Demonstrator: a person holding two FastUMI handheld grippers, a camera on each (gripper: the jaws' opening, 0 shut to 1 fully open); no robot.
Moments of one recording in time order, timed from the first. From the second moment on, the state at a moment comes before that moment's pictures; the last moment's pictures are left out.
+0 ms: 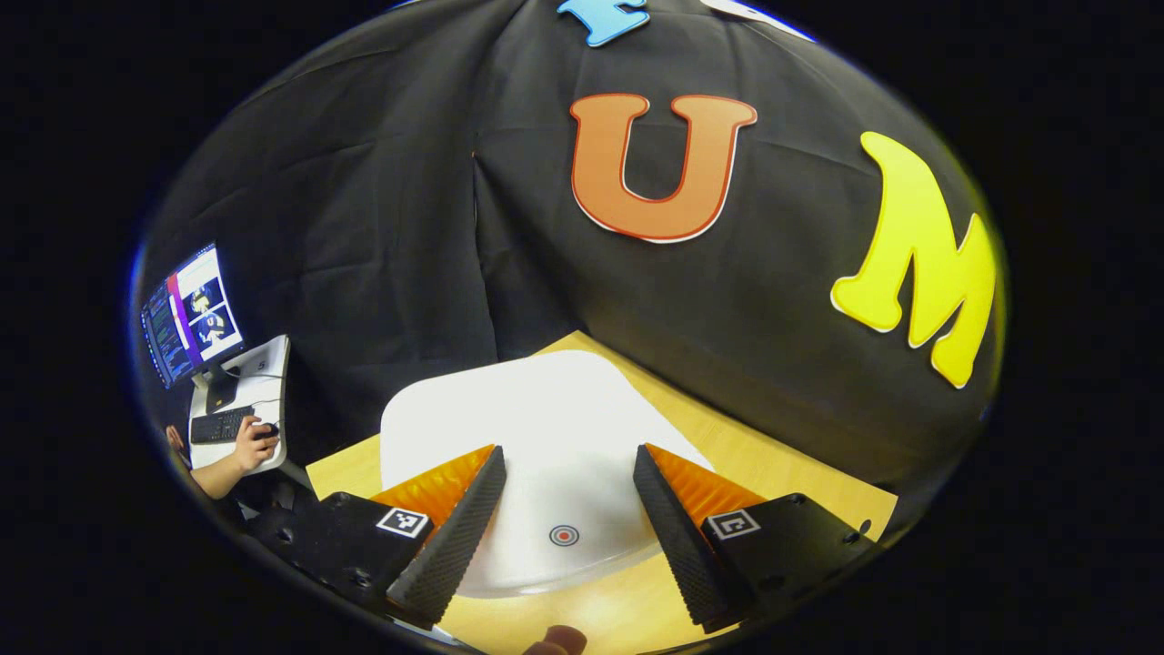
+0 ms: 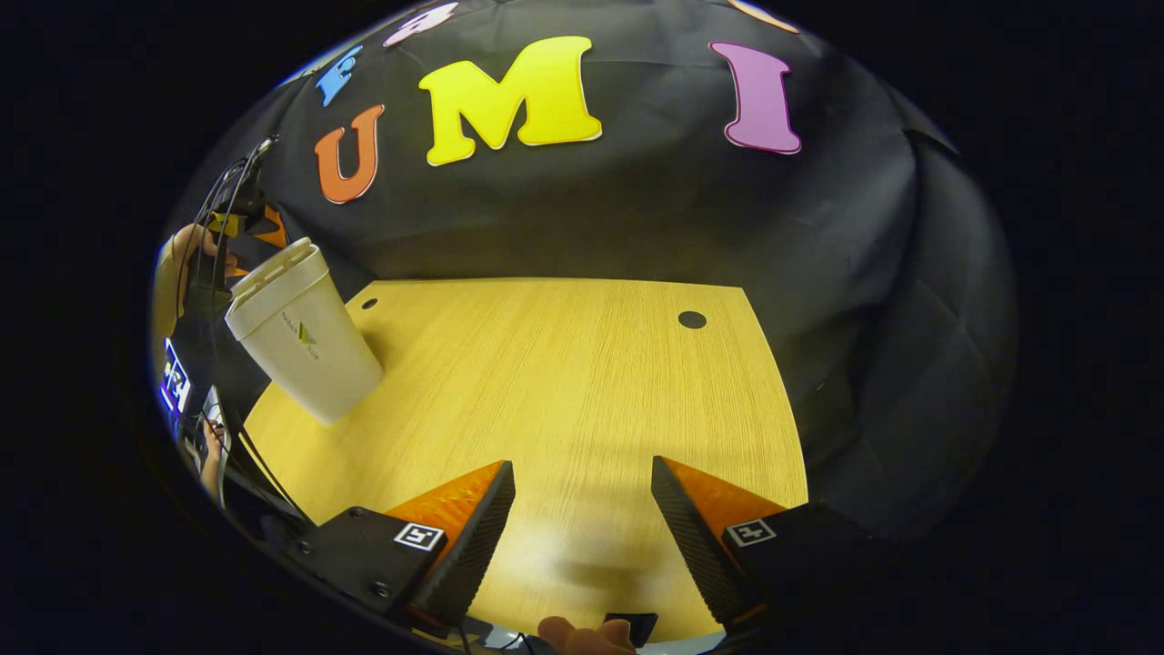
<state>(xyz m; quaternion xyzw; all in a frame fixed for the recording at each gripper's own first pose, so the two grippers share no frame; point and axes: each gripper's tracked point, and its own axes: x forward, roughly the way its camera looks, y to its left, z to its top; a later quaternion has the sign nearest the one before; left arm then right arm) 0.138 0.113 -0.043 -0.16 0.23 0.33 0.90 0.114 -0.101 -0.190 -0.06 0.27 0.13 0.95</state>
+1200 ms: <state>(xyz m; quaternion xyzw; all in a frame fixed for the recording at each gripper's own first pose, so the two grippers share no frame) 0.108 0.090 -0.044 -0.14 0.21 0.29 0.92 0.098 -0.052 -0.176 -0.01 0.23 0.15 0.96</state>
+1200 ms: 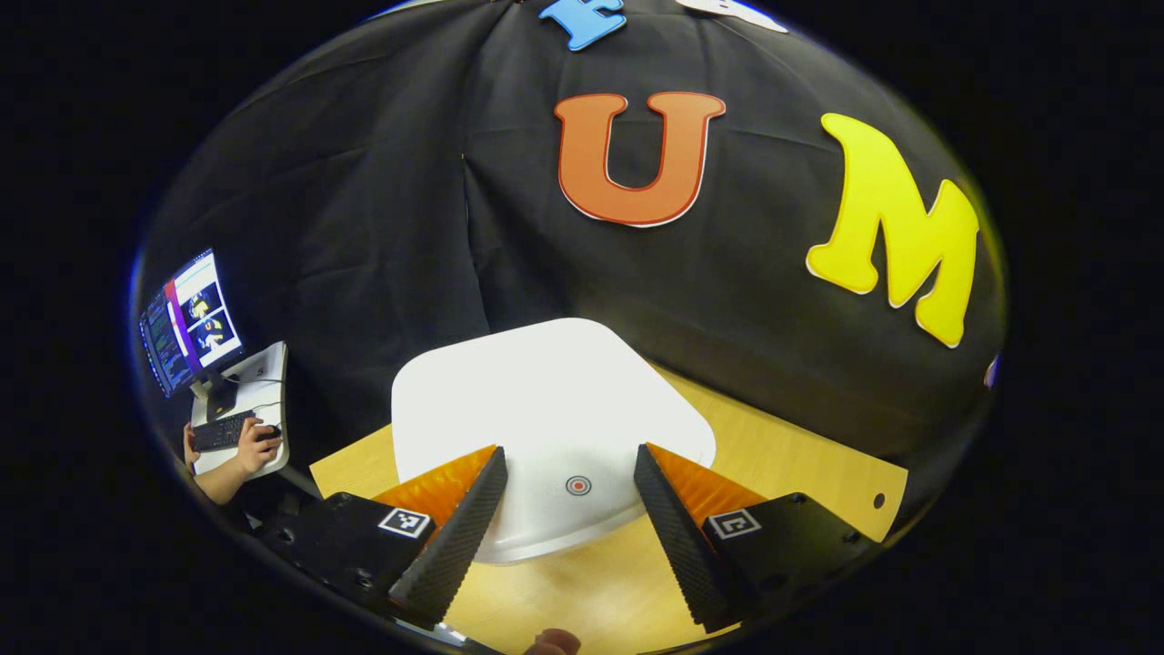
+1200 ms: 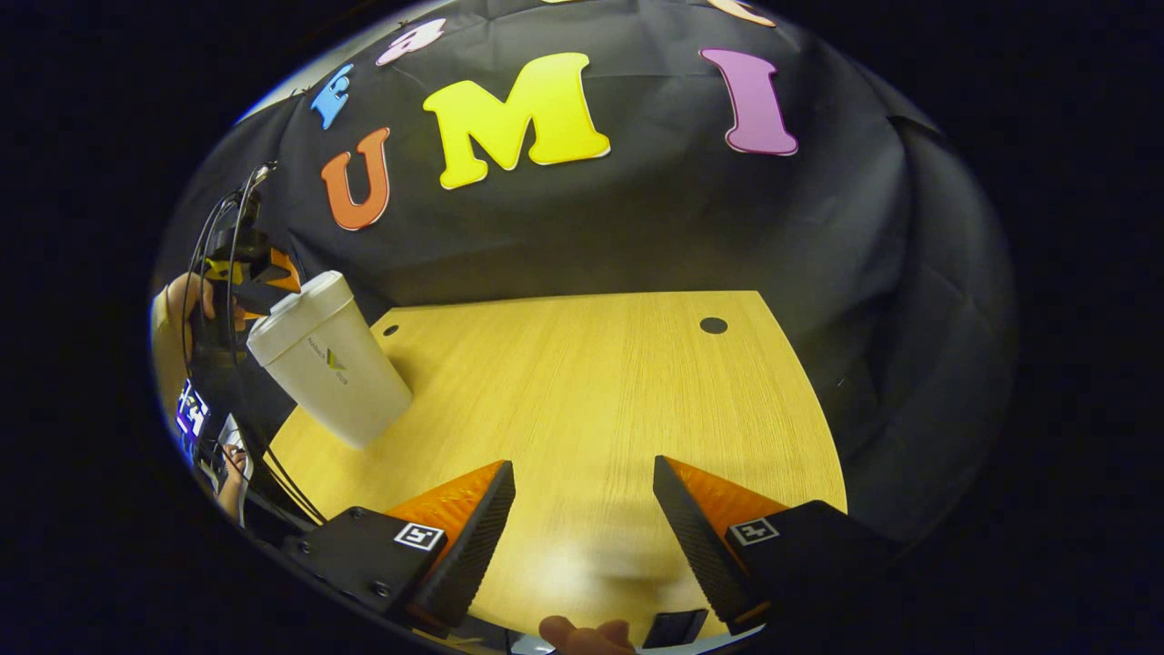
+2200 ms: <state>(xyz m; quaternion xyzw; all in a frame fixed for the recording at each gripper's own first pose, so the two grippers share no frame) 0.025 0.003 -0.018 -0.04 0.10 0.08 0.99 0.063 0.046 -0.029 -0.03 0.05 0.14 0.99</state>
